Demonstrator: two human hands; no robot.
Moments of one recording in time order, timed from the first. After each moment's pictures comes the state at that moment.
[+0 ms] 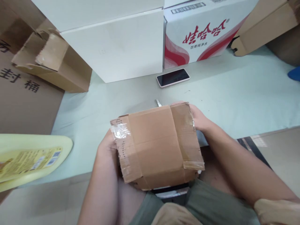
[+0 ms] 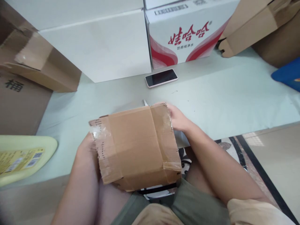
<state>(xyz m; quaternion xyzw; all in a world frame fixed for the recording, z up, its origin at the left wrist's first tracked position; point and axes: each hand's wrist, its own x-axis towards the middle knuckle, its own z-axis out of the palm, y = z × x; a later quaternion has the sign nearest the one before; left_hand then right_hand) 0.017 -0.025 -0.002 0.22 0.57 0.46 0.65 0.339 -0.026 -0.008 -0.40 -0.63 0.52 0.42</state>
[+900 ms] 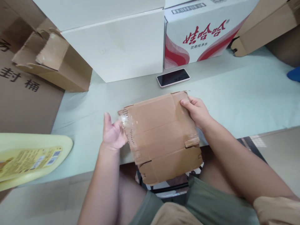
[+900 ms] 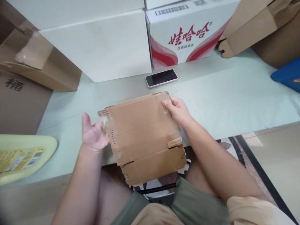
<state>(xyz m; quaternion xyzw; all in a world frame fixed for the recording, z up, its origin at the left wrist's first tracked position) 0.023 -0.027 0.014 0.20 0.51 0.40 0.73 0.328 -0.022 -0.010 -0.50 -0.39 0.58 0.50</state>
